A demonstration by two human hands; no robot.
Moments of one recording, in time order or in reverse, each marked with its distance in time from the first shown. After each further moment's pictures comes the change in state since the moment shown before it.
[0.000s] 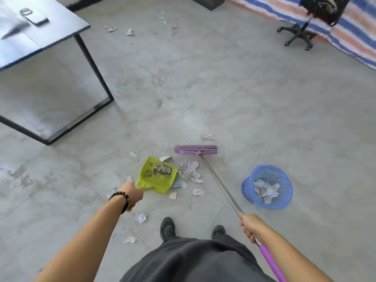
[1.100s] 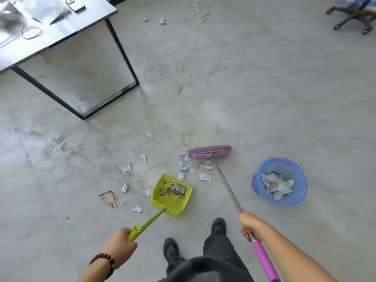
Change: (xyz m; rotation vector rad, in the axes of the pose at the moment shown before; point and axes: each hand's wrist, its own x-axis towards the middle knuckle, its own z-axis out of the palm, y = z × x) left_hand -0.181 -0.118 0.187 0.156 0.143 -0.069; right_hand 0.085 0.096 -0.047 -0.268 -0.162 -0.002
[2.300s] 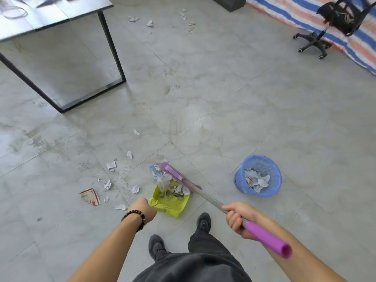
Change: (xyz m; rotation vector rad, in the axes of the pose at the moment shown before) left_hand 0.040 0.026 0.019 -0.057 -0.152 0.079; right_hand -0.146 0.005 0.032 0.696 -0.503 0.153
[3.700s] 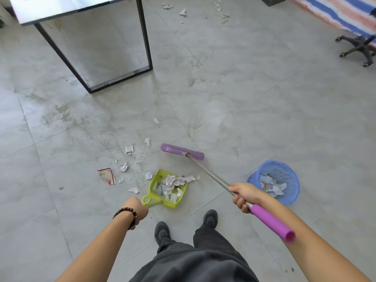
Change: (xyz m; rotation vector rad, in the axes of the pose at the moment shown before) left_hand -0.007 -0.074 -0.013 -0.194 -0.044 -0.239; right_hand 0.006 -0.048 0.054 -0.581 0.218 -0.254
